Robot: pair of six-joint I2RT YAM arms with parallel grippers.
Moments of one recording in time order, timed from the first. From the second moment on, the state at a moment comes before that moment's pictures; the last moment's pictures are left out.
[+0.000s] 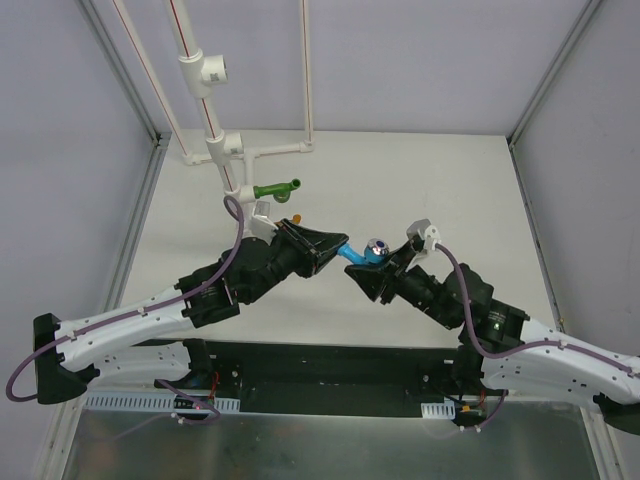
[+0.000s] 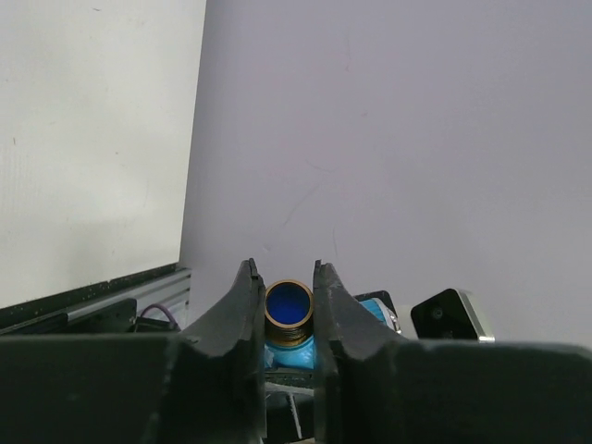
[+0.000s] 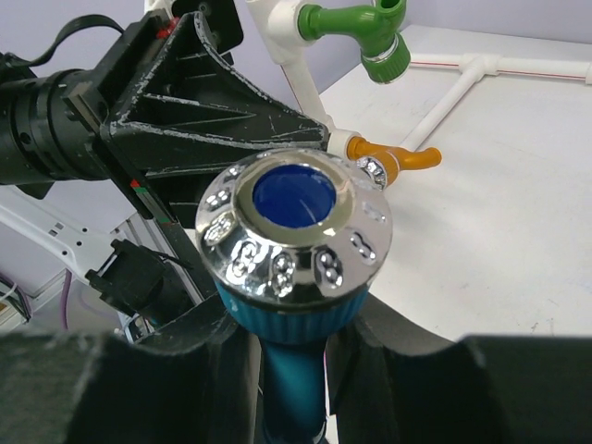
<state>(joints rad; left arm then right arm) -1.13 0.95 0.86 -0.07 -0.33 -1.60 1.19 0.66 0.66 0.00 0.24 0.37</state>
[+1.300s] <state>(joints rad) -1.12 0.96 0.86 0.00 -0.36 -1.65 1.19 0.72 0.66 0.19 0.33 0.28</state>
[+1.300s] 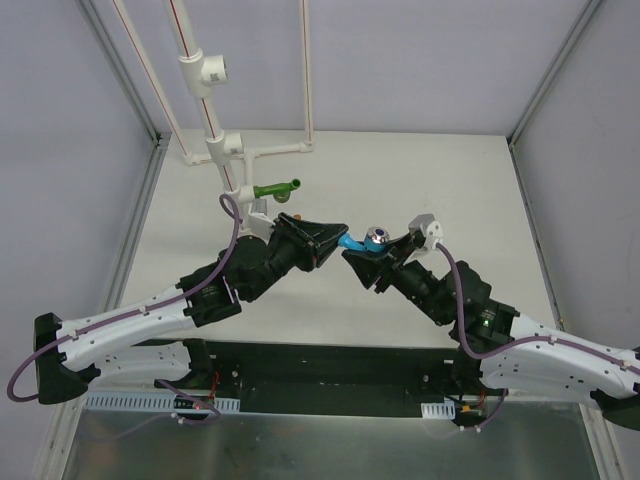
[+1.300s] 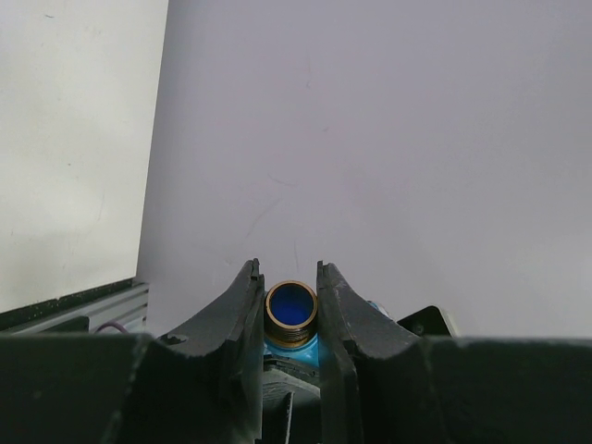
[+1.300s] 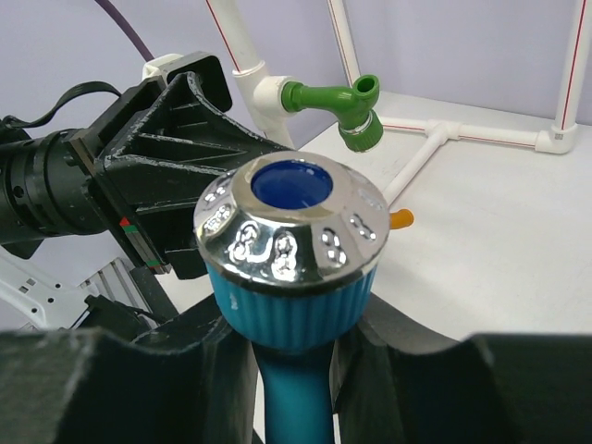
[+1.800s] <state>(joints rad) -1.13 0.96 0.83 0.05 -0.37 -1.70 1.20 0.71 0.66 0.23 0.37 0.25</state>
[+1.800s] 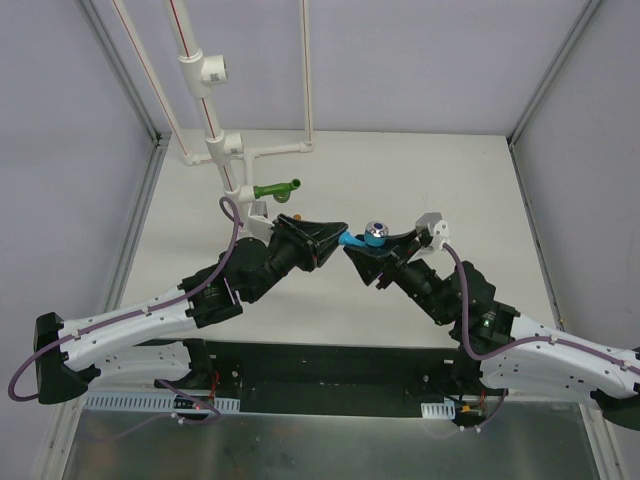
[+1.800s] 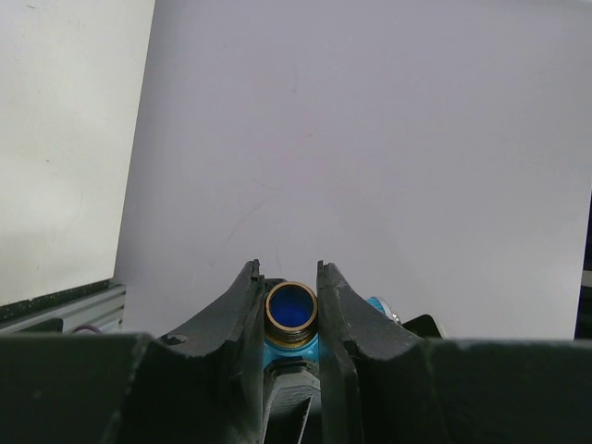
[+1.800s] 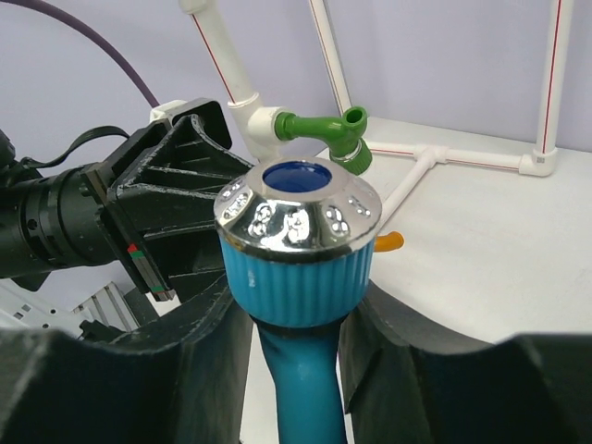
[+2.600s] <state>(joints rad) -1.17 0.96 0.83 0.04 -0.31 -1.68 1.19 0.72 0.70 0.13 0.37 0.30</state>
